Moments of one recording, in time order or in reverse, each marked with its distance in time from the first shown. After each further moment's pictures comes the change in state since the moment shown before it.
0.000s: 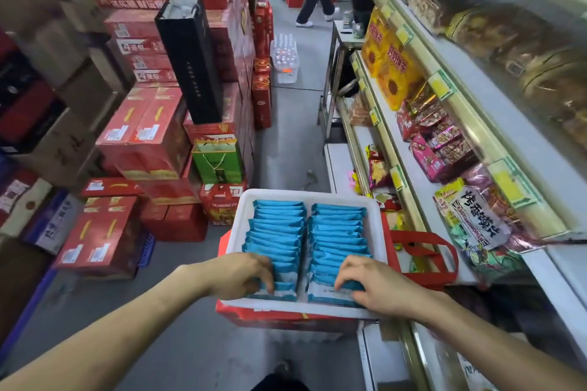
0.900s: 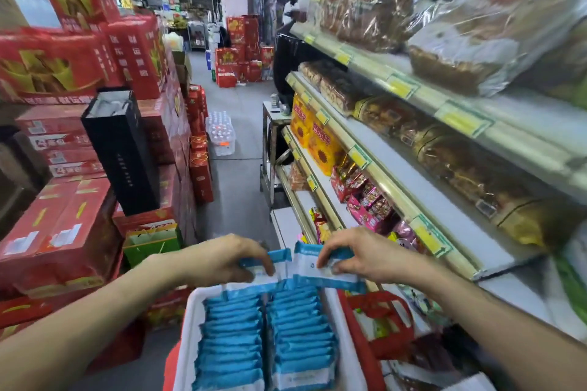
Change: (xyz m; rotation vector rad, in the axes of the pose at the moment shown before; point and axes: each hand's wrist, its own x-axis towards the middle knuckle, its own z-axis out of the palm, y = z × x) left_hand 0.052 0.037 -0.207 0.082 0.171 0.225; right_hand -0.025 -0.030 -0.186 0.161 0.310 0.137
